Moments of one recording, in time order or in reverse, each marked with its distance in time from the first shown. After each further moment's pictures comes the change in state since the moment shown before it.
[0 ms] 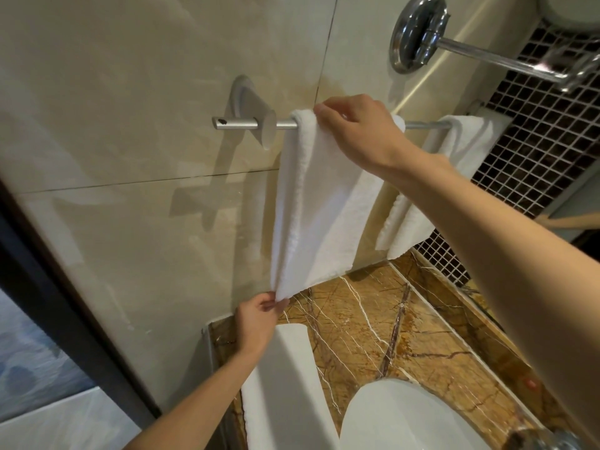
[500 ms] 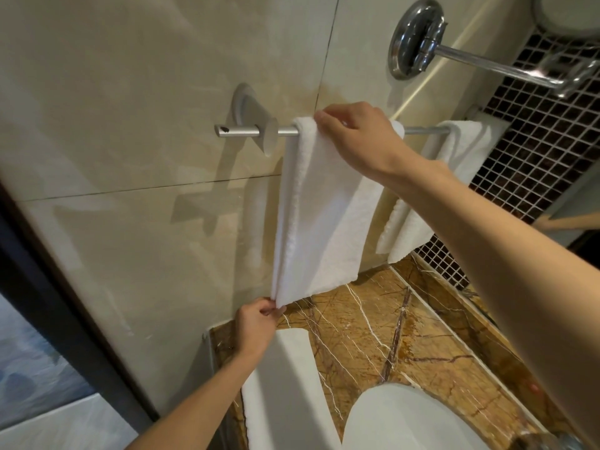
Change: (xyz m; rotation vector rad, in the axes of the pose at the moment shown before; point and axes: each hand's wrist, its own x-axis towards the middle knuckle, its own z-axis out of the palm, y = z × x) left_hand 0.010 -0.007 -0.004 0.202 0.014 0.071; right_hand -0.002 -0.003 -0.002 0.005 -0.017 -0.012
